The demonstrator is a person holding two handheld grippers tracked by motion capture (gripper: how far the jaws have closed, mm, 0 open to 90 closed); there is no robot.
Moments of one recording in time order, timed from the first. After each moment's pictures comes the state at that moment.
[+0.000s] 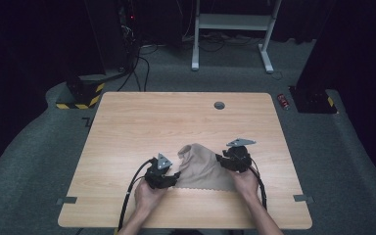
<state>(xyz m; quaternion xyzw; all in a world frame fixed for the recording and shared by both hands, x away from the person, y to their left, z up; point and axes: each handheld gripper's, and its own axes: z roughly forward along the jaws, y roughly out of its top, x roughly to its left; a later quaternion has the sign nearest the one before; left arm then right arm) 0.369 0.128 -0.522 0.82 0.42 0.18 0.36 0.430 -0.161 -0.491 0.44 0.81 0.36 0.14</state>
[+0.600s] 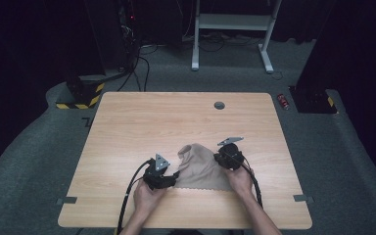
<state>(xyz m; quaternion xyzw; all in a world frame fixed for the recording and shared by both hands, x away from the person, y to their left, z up) 0.369 0.132 -0.526 0.80 0.42 0.20 0.37 0.443 -0.141 -0.502 0.43 0.84 0.30 0.13</state>
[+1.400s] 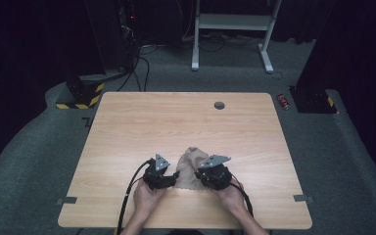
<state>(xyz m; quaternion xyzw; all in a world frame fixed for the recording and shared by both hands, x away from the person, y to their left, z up) 0.369 0.132 -0.526 0.80 0.42 0.20 0.37 0.374 -0.106 -0.485 0.31 0.87 0.37 0.12</state>
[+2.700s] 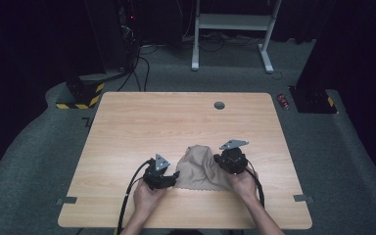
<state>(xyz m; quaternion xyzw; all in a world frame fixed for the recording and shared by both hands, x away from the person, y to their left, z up) 0.369 0.132 -0.526 0.80 0.42 0.20 0.37 0.414 -0.146 -0.472 0.39 0.84 0.34 0.15</state>
